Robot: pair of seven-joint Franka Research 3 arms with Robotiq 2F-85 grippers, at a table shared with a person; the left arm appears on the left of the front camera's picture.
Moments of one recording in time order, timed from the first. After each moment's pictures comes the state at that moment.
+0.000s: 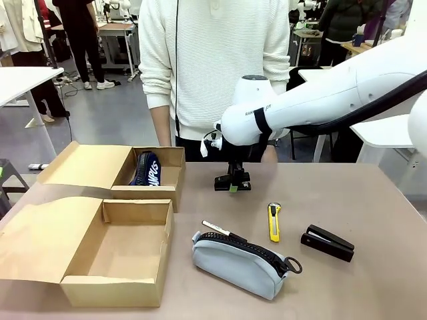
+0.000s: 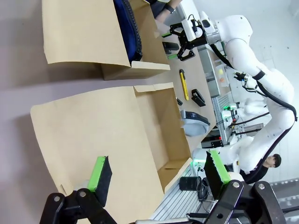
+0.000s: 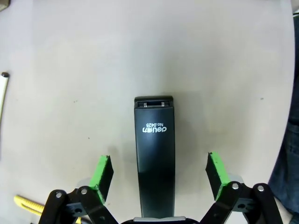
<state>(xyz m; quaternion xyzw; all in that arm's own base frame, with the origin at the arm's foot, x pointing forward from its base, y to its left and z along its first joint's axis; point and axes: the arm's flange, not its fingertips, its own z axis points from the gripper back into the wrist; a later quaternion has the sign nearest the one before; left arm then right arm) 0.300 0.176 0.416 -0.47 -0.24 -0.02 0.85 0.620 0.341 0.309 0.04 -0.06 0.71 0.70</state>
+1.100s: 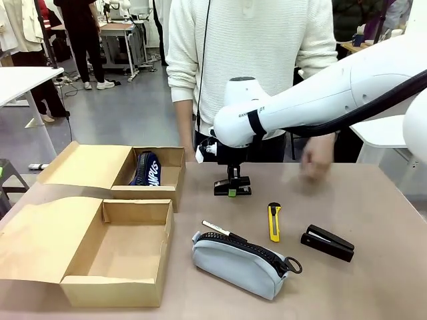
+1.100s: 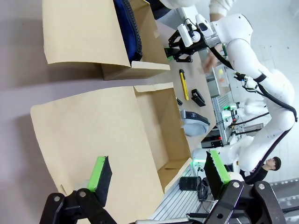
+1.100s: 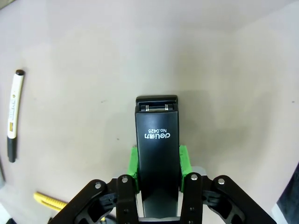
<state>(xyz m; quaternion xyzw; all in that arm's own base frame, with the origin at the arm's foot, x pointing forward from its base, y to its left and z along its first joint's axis) 0.300 0.176 0.415 -0.47 -0.24 -0.02 0.85 0.602 0.356 0.306 0.03 0.01 0.70 0.71</state>
